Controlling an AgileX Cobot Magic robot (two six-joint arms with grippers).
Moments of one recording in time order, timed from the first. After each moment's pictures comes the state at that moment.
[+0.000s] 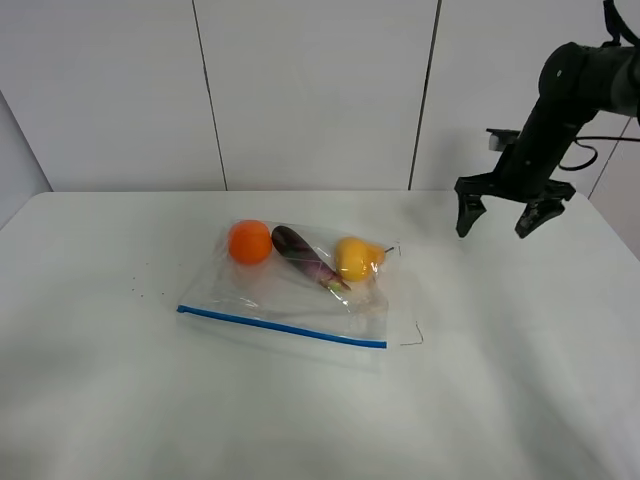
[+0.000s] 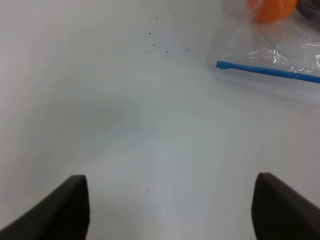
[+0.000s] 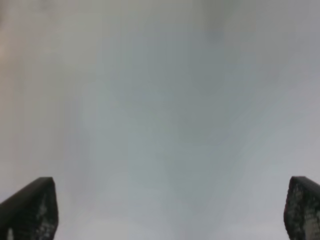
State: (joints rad) left arm 0.00 0.00 -0.49 0.02 1.05 -0.03; right arm 0.04 2.14 -1.80 0.12 1.21 -0.05
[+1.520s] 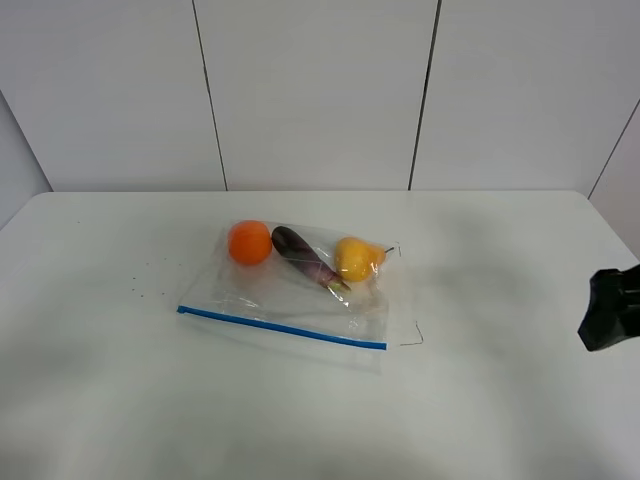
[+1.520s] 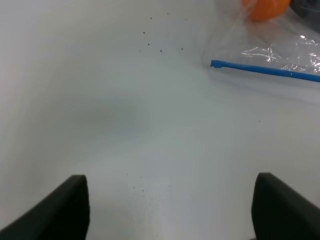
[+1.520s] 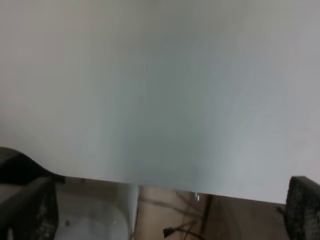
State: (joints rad) left arm 0.00 0.00 -0.49 0.01 1.05 -0.01; right arm 0.04 1.08 -0.88 0.06 1.21 -0.04
